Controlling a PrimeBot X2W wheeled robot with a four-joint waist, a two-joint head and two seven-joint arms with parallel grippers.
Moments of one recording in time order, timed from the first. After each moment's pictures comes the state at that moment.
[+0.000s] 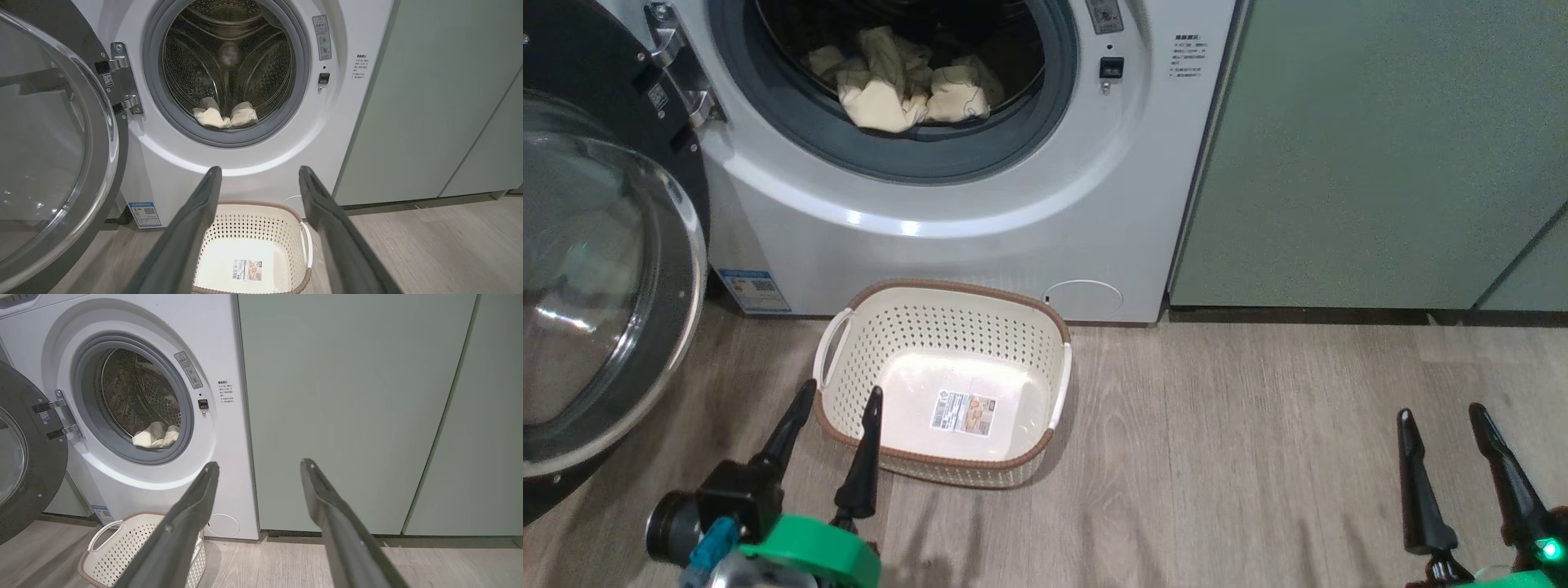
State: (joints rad) left arm 0.12 0.07 0.03 -0.06 -0.11 0.11 -0.19; right arm 0.18 -0.05 -0.01 -0.11 0.13 0.13 -0.25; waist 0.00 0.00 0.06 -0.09
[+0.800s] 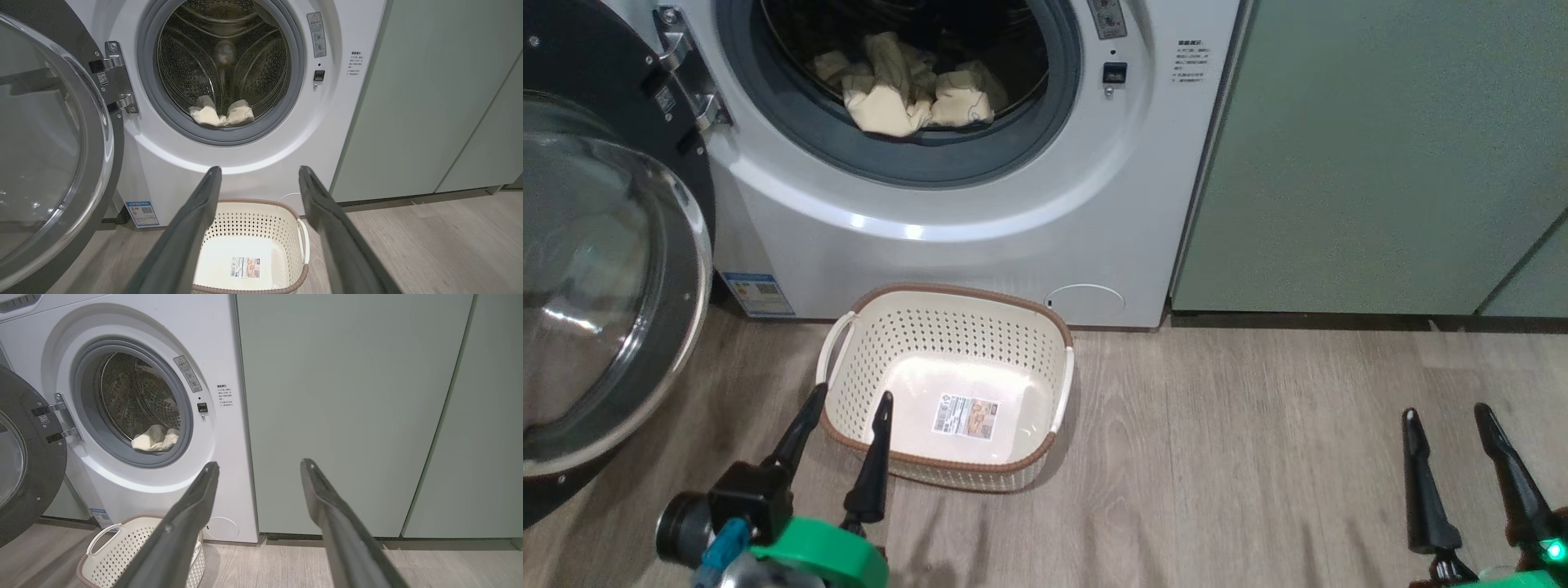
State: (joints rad) left arm 0.12 0.08 0.00 -0.05 -0.12 0.12 -0.18; right arm 0.18 -0.05 -0.02 -0.11 0.13 0.13 -0.25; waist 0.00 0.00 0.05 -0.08
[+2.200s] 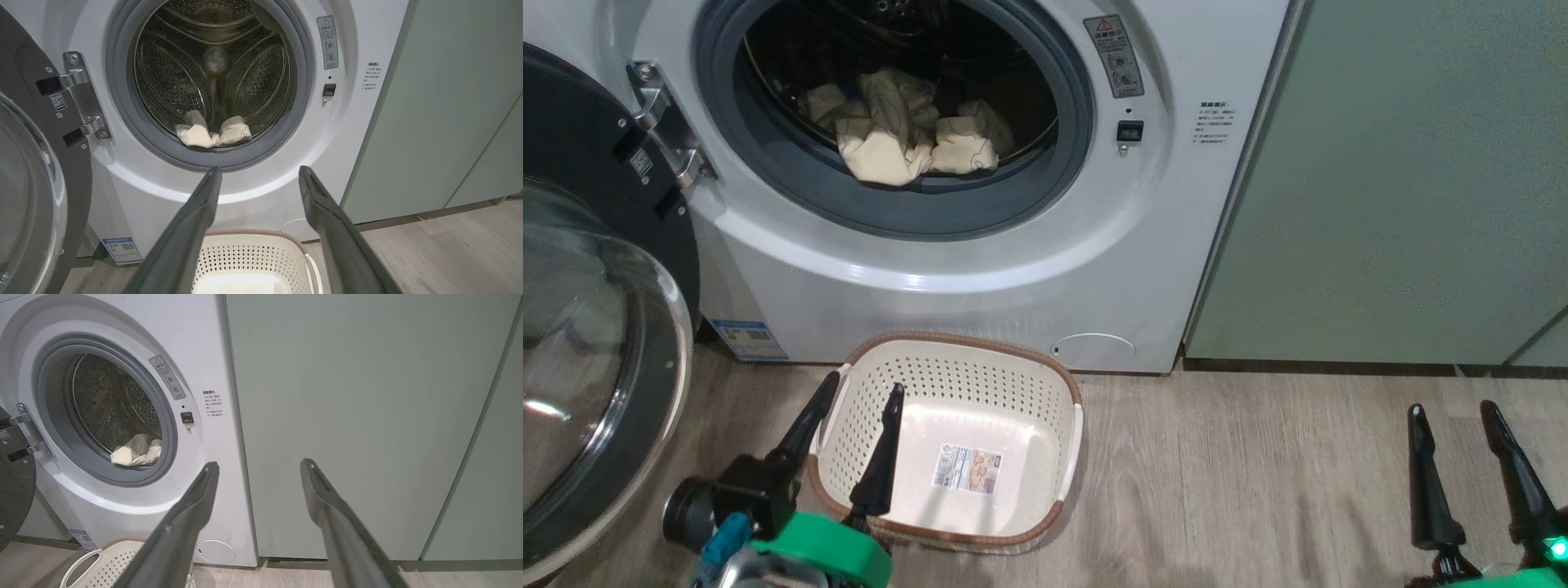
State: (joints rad) left arm 0.10 0.11 -0.04 -0.05 -0.14 0.10 -0.21; right arm 0.18 -0.04 -0.02 -0.11 0.14 0.13 -0.25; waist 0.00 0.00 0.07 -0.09
